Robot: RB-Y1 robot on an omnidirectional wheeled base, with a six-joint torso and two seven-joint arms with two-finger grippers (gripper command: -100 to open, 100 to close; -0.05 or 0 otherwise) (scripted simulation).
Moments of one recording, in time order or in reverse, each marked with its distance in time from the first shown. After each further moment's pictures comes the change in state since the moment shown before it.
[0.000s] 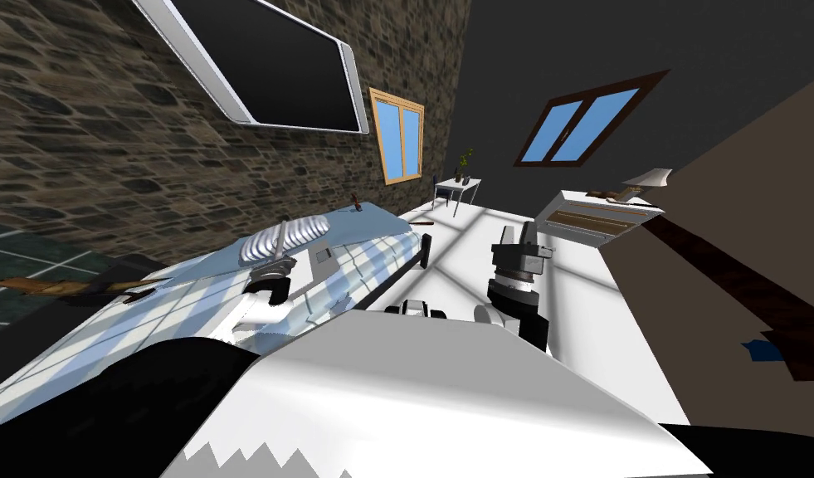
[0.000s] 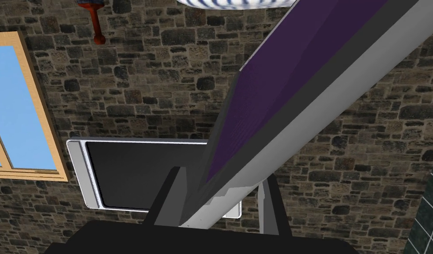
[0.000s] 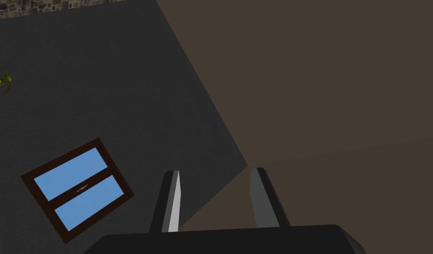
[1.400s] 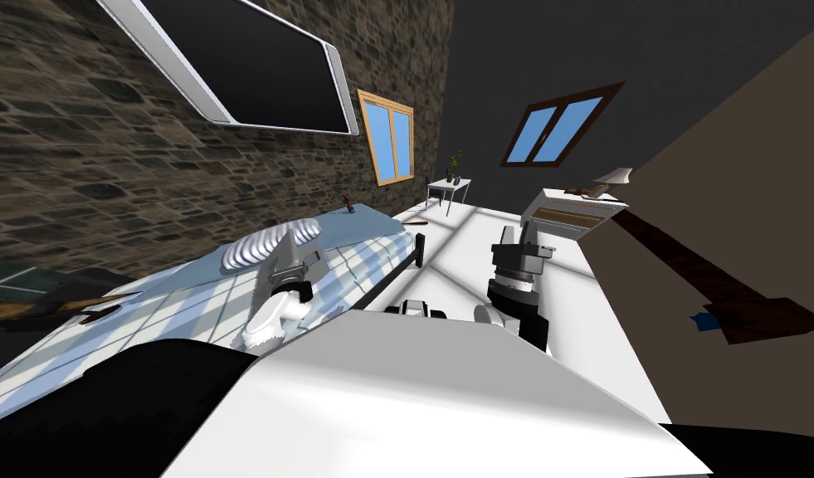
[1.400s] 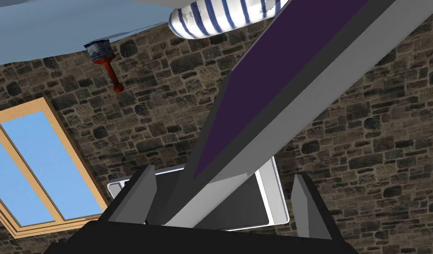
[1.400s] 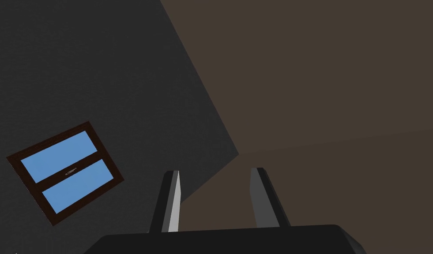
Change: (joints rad) left arm -0.162 -0.141 -0.070 0.247 -0.355 -0.042 -0.074; right arm 0.000 0.000 0.000 0.000 0.000 0.000 0.000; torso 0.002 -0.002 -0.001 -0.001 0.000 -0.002
